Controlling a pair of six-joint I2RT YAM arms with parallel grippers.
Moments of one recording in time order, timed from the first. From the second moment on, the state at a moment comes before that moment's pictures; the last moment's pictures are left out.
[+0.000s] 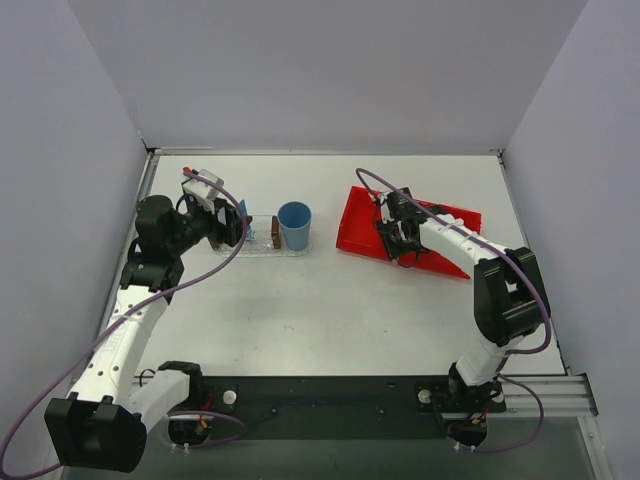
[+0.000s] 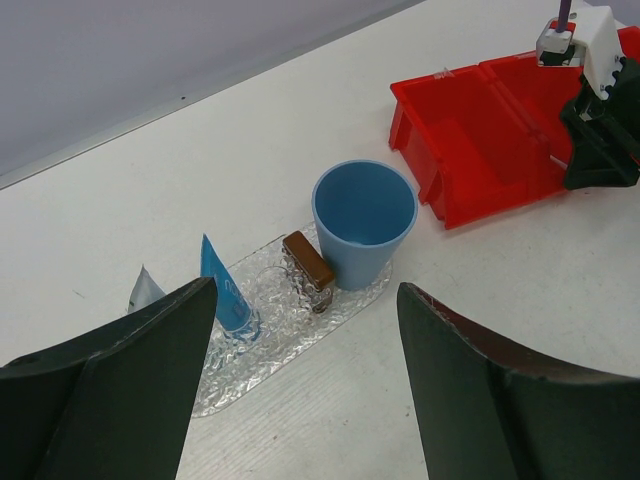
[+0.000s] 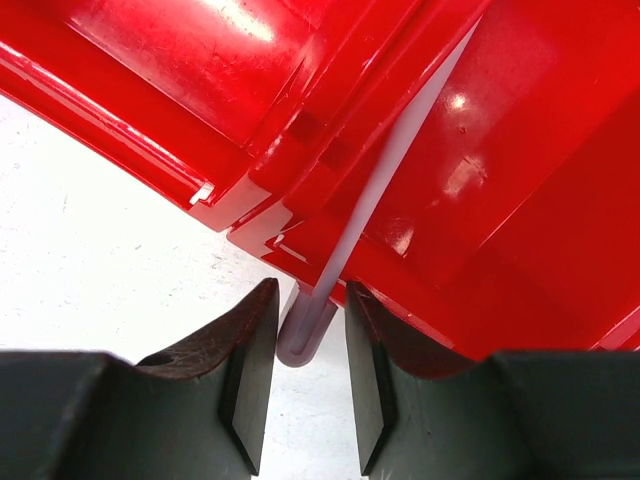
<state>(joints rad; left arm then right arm) -0.12 1.00 0.88 -0.08 0.48 0.07 0.38 1.70 1.12 -0.53 0.09 -0.05</state>
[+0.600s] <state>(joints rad) -0.12 1.00 0.88 -0.08 0.49 0.07 0.37 1.69 1.12 -0.57 0.09 -0.05</state>
